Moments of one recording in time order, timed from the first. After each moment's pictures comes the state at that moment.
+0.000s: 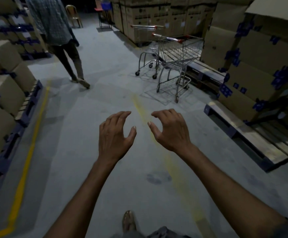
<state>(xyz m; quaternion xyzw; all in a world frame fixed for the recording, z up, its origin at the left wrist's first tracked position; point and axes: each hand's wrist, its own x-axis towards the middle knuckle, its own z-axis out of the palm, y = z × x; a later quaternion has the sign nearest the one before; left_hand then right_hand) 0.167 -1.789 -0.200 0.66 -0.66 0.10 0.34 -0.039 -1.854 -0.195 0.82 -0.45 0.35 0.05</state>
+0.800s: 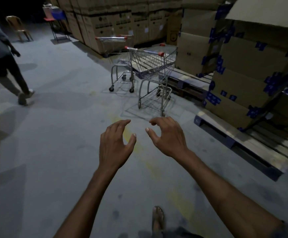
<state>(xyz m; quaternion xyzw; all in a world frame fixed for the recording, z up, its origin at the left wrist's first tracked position) 0.290 -2.205 -0.209 0.58 -0.73 -0.01 0.36 0.082 -2.223 -0.209 0.73 -0.57 0.38 0.00</state>
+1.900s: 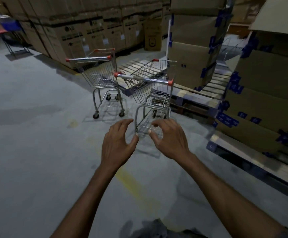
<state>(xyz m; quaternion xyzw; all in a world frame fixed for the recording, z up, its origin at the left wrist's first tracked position) 0.375 -2.843 -0.187 0.48 -0.80 -0.06 0.34 0.169 -2.808 -0.197 0.66 -0.64 0.39 0.04</state>
